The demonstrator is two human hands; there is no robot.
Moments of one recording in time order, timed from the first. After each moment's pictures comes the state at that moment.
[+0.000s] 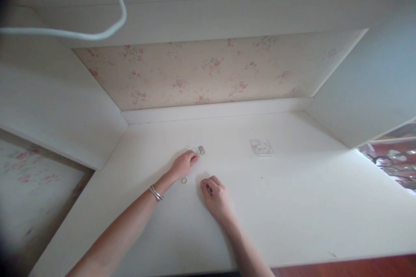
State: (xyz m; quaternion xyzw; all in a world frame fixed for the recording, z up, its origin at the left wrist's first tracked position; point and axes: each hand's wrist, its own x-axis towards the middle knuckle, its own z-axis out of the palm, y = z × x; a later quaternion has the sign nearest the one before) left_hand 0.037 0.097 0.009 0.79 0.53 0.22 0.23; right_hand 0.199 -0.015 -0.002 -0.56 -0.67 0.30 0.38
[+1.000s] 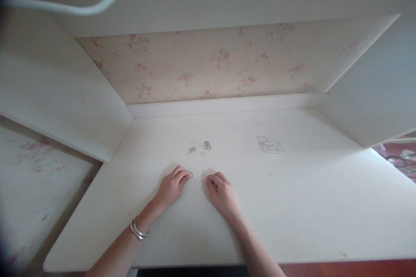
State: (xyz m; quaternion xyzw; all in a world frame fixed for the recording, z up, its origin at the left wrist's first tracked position) left_hand -0.014 0.003 0.005 0.80 0.51 0.26 0.17; right_hand 0.195 -0.016 -0.006 -0.57 -0.69 0.27 0.36
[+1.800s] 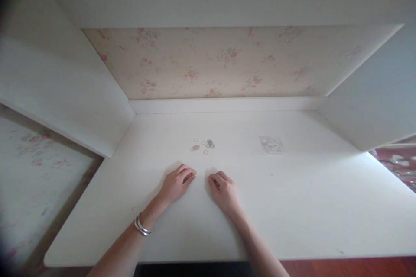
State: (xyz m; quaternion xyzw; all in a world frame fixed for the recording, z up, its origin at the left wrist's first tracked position) left_hand -0.015 0.003 0.005 0.80 0.52 0.24 0.17; right_hand 0.192 -0.016 -0.005 -0.58 -0.71 0.24 0.31
